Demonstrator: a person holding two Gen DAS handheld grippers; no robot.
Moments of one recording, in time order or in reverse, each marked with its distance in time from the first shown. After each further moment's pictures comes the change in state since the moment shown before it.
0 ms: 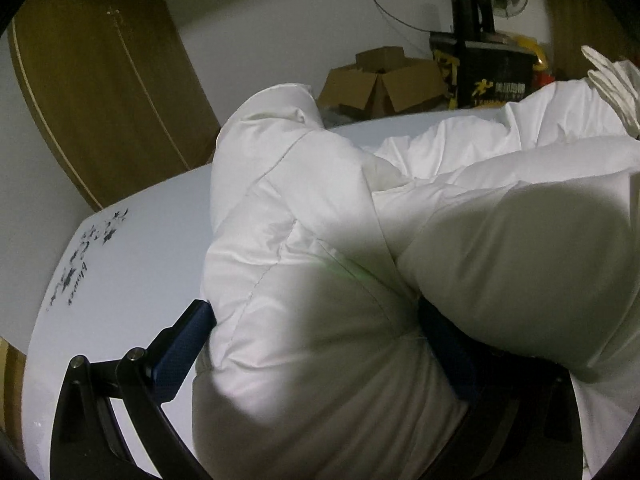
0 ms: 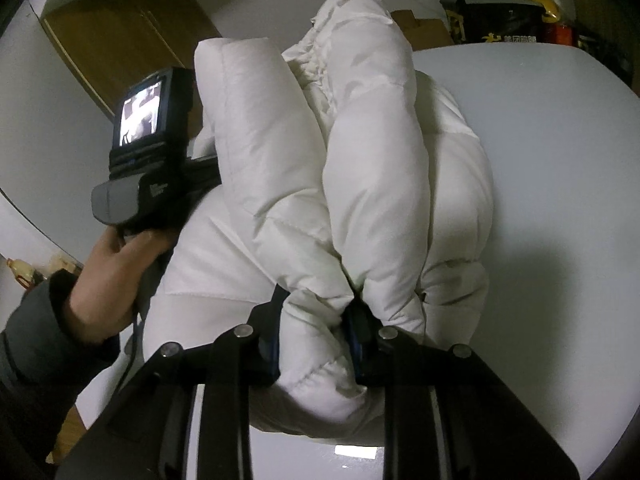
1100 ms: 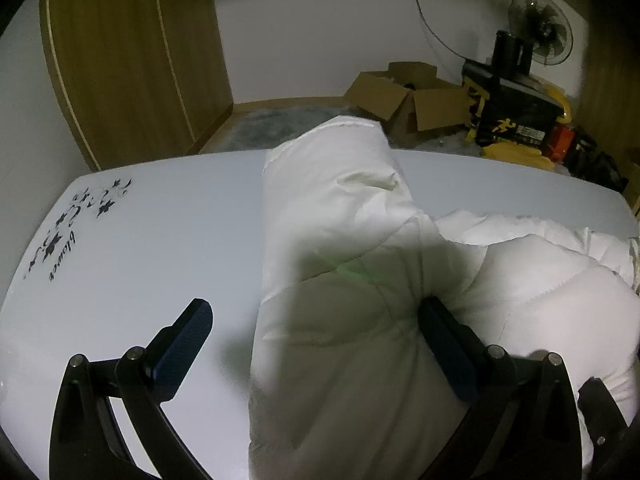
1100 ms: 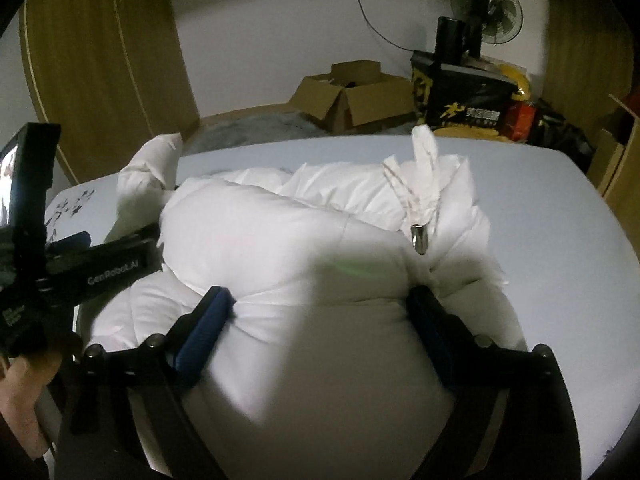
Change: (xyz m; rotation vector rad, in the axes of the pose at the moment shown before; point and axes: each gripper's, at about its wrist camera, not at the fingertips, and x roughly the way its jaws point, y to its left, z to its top) left arm 0.032 0.070 0.023 -0.207 0.029 -0.074; right arm 0.053 0.043 0.103 -0.121 -0.135 -0.319
